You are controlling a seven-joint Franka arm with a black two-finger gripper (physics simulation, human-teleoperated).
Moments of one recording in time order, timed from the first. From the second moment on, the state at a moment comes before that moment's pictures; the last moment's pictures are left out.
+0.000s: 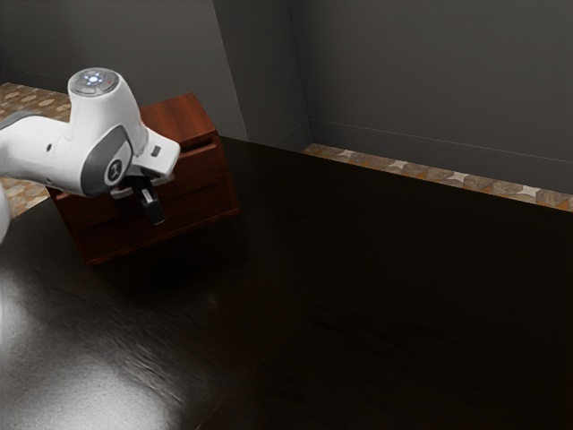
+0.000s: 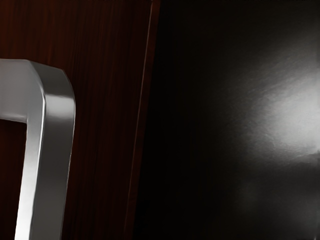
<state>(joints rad) 0.06 0.22 0.40 -1.66 0.22 2.24 0.75</state>
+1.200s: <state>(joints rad) 0.05 0.03 0.28 -1.86 0.23 2.19 0.75</state>
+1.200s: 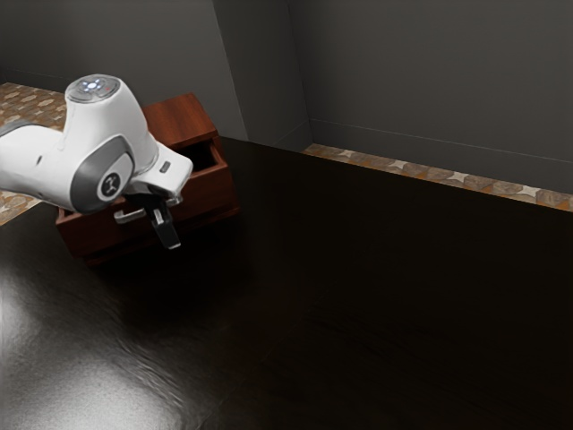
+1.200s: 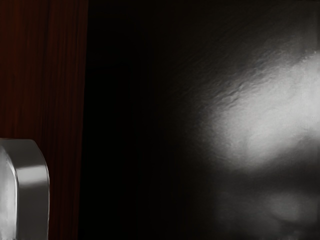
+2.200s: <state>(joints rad) -0.02 -0.17 0.28 -2.04 0.28 2.20 0.74</state>
